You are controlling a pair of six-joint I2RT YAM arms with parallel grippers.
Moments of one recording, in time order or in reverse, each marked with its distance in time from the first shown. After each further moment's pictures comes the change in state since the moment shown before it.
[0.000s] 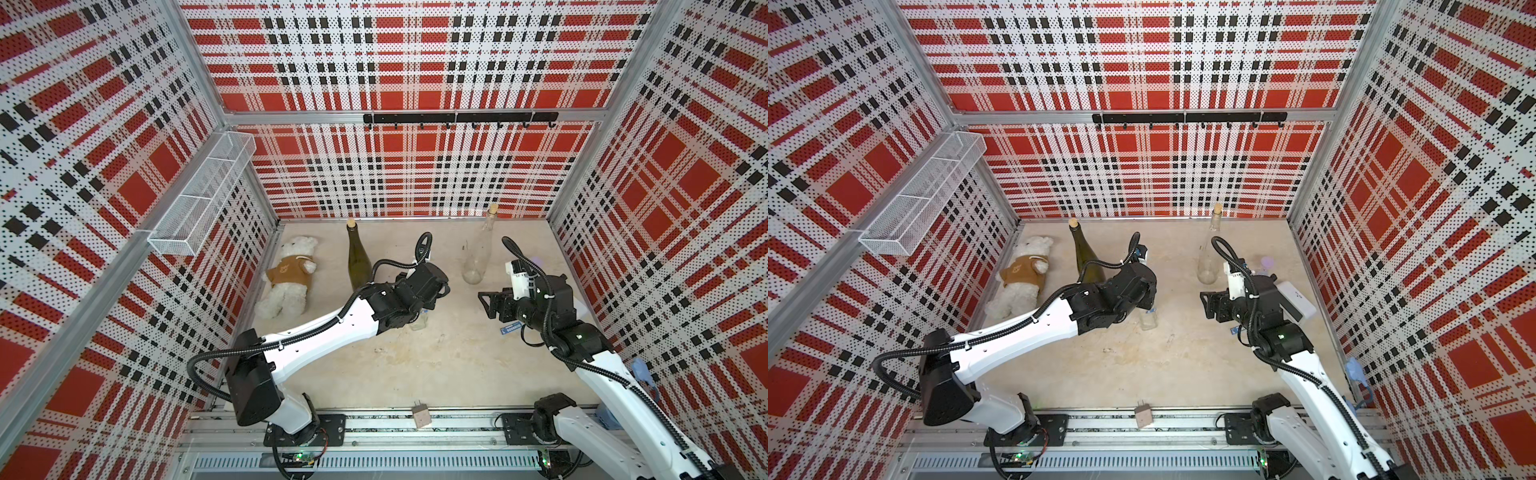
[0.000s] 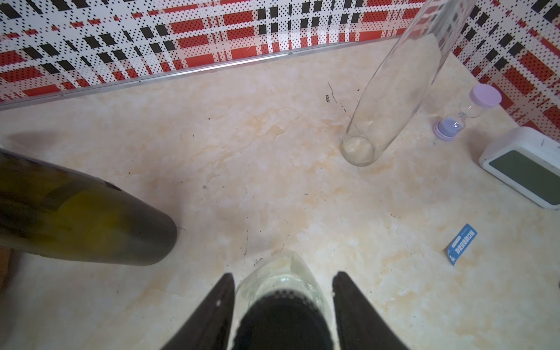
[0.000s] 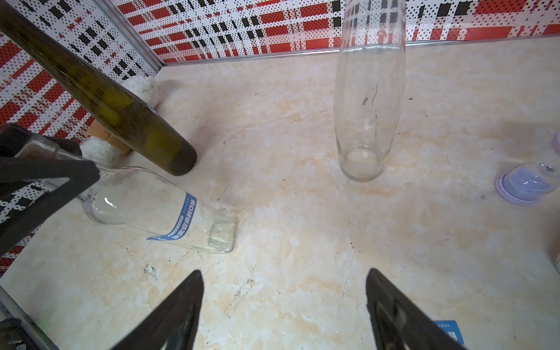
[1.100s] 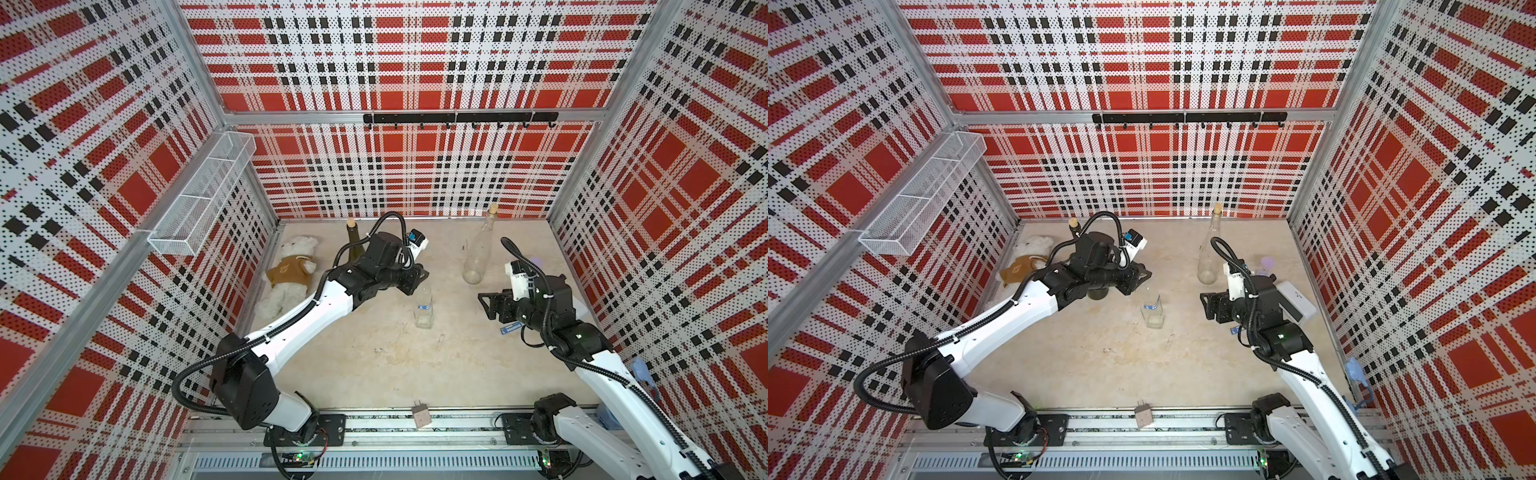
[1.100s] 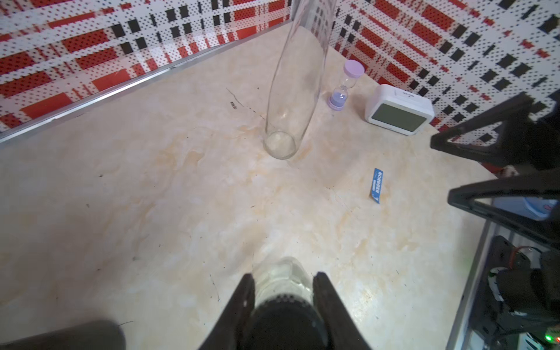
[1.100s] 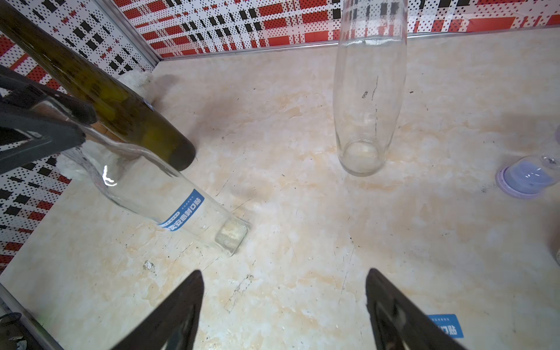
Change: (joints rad) left arm 0.313 -0.043 -0.041 0.142 0.708 0.454; right arm 0.000 0.003 0.000 -0.016 0.000 0.001
